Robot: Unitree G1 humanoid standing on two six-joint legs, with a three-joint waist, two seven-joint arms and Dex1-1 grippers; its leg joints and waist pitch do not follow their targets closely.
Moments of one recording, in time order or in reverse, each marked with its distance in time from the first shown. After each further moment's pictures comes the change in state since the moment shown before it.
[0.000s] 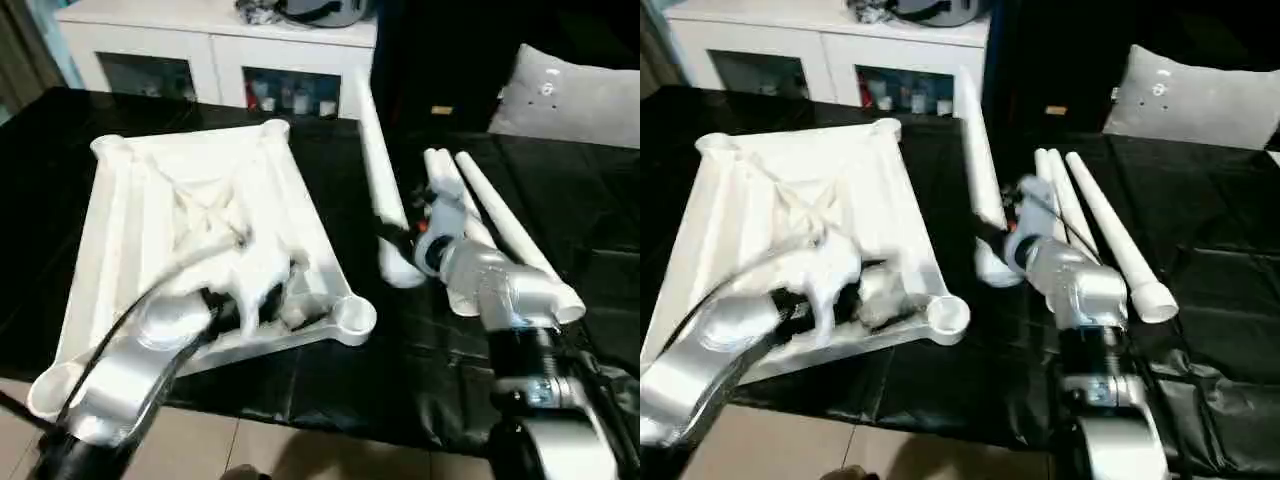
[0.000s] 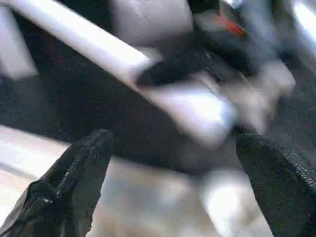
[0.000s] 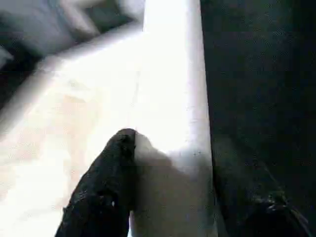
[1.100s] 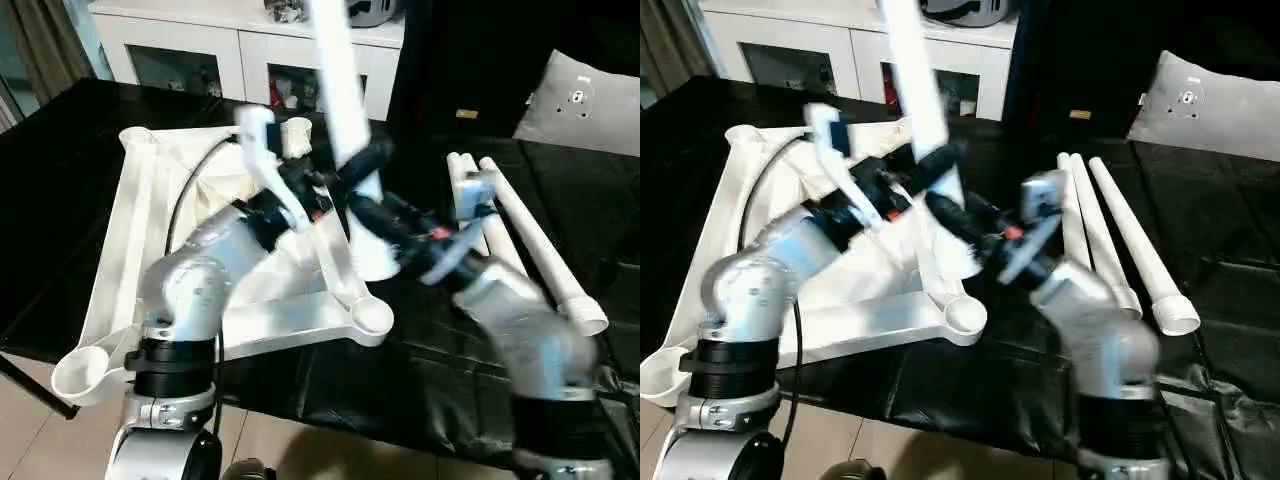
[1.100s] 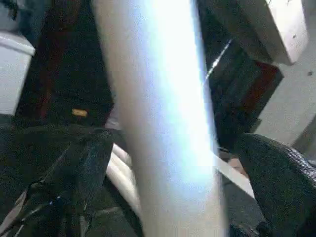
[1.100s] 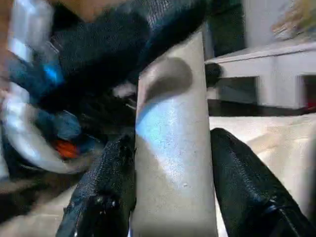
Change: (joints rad) left arm -0.247 -0.266 0.192 0.135 -0.341 0.140 0.184; right arm 0.228 -0.008 0.139 -0.292 0.023 -0.327 0.236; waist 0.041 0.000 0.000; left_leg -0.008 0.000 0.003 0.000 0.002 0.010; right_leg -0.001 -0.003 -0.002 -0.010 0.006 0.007
